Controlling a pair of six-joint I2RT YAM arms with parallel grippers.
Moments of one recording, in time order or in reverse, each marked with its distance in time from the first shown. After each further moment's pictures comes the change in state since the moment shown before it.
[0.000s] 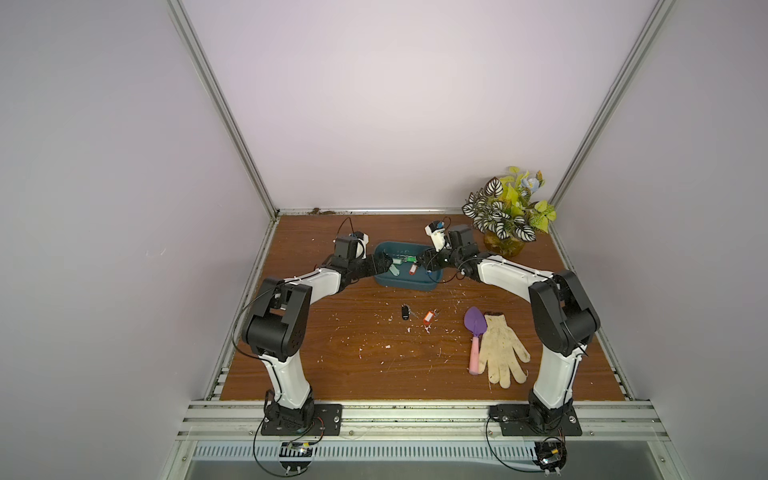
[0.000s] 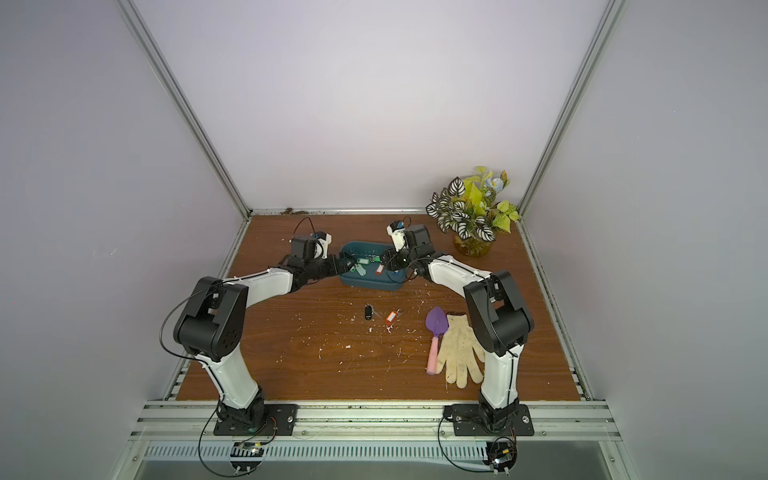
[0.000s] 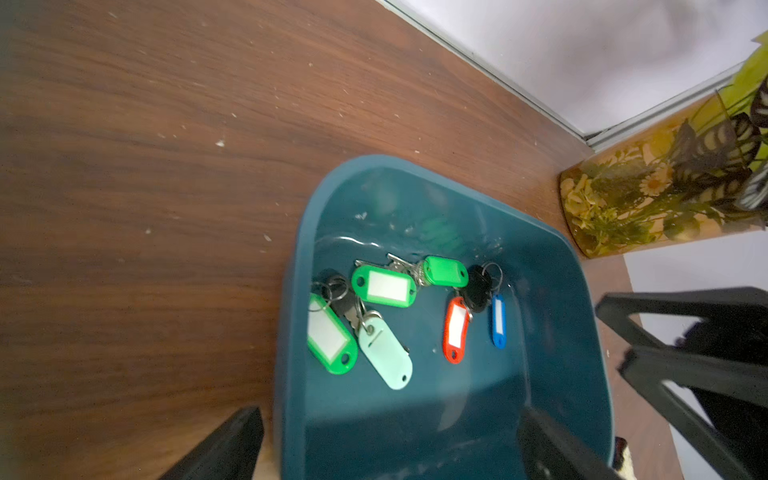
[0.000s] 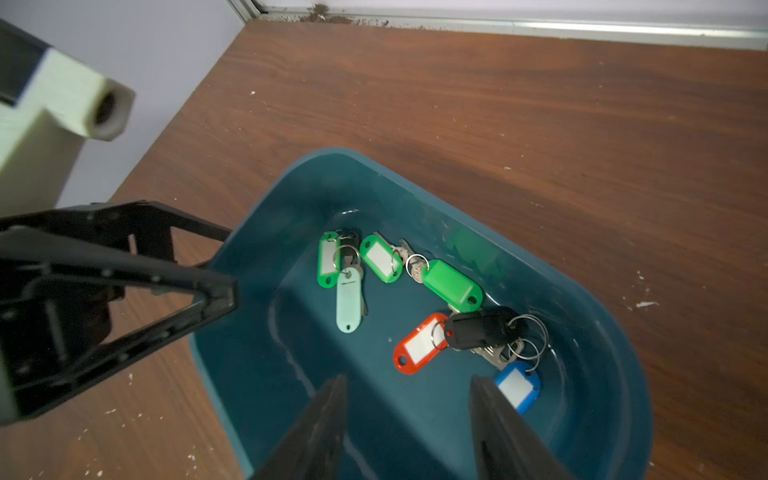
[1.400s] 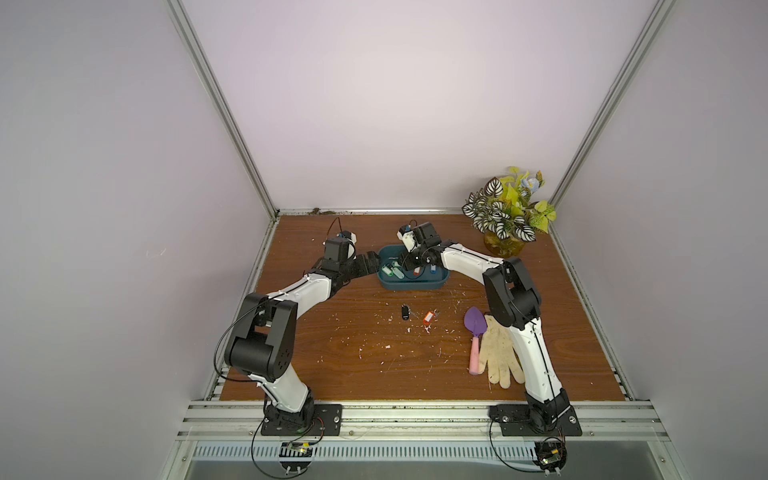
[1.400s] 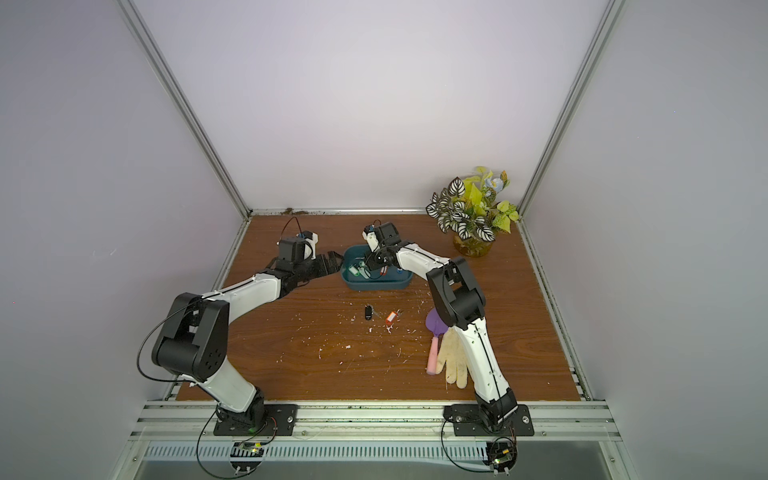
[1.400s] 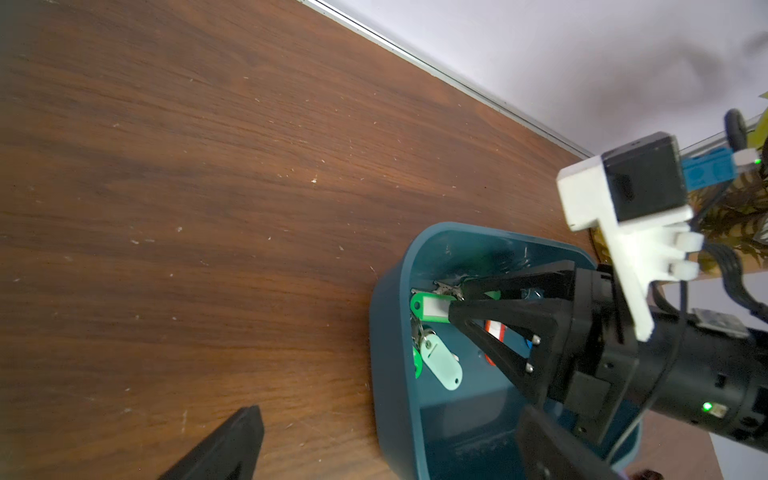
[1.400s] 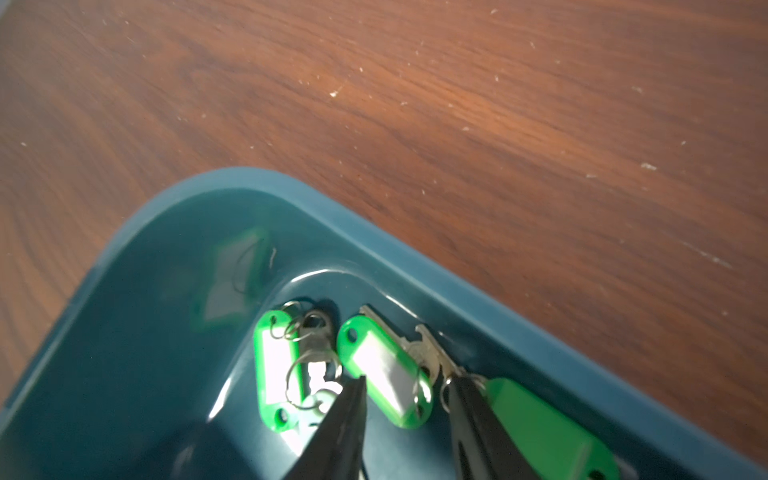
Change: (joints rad) left arm 0.049 -0.150 -0.060 -0.074 -0.140 0.023; right arm 0.104 0.410 0.511 -0.291 0.097 -0.073
